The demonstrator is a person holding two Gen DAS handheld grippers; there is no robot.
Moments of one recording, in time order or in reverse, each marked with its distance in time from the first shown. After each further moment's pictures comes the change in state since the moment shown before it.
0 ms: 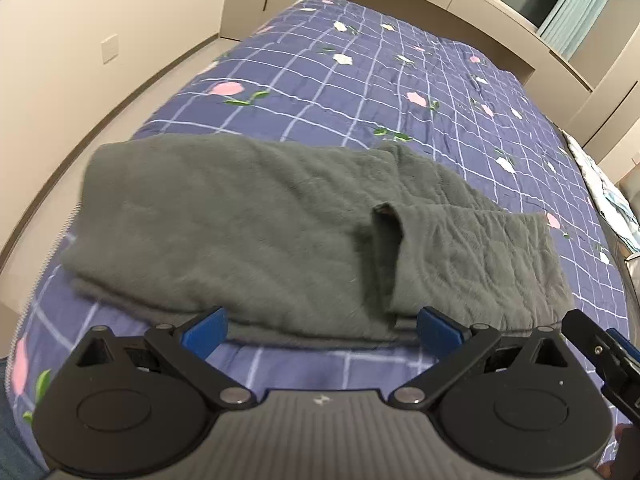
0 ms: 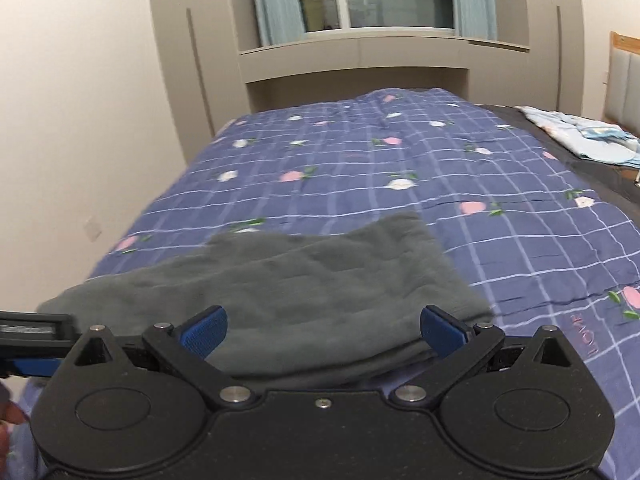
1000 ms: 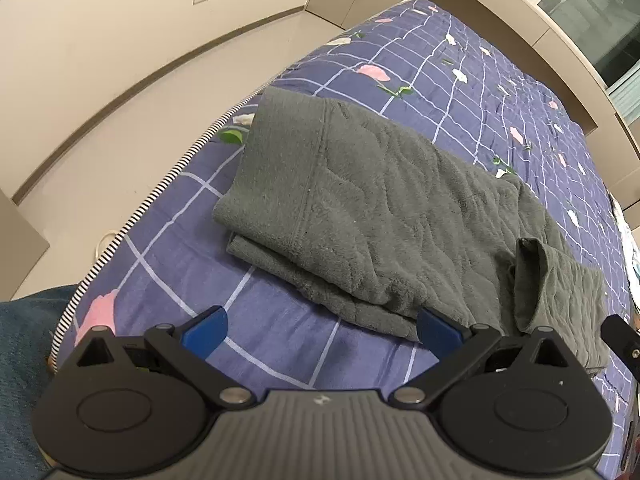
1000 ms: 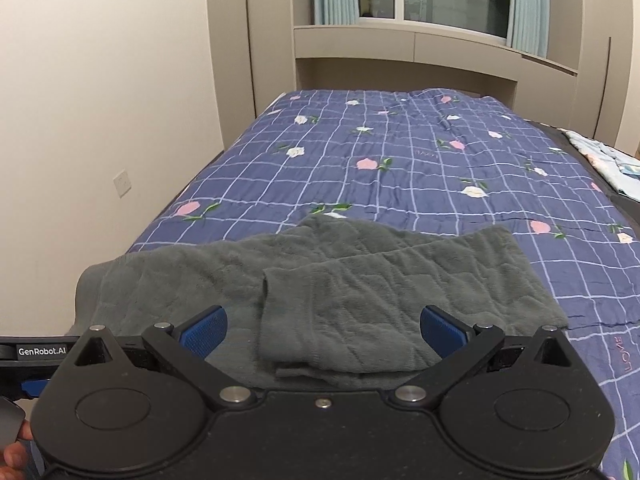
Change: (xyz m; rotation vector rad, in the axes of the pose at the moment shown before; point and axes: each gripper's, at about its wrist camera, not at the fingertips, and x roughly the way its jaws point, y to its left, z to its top) left arm 0.010 0.123 -0.006 -0.255 0.048 0.034; right arm 0.016 0.102 0.008 -0.135 0.068 0.025
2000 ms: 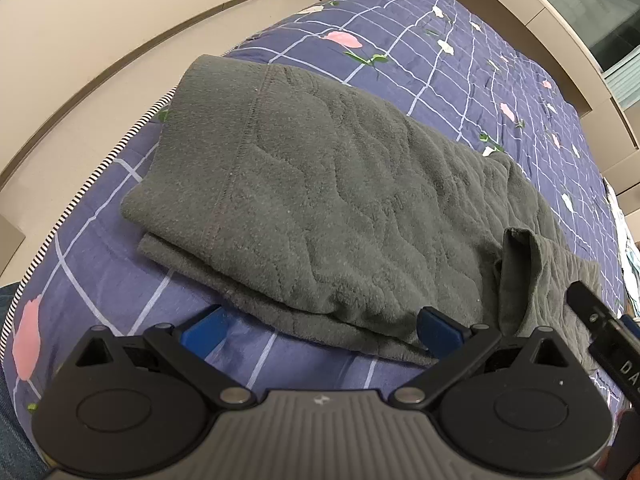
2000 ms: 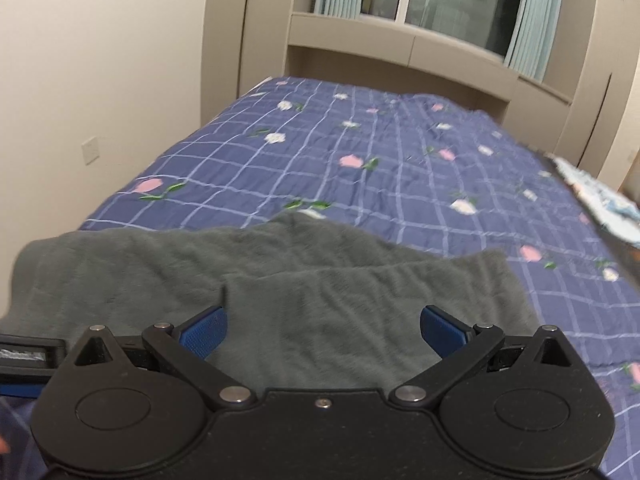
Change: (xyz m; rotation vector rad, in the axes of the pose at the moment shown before) left arm 0.038 -0.033 0.007 0.010 0.072 -0.033; right arm 0.052 0.002 0.007 -0.116 -0.023 -0.133
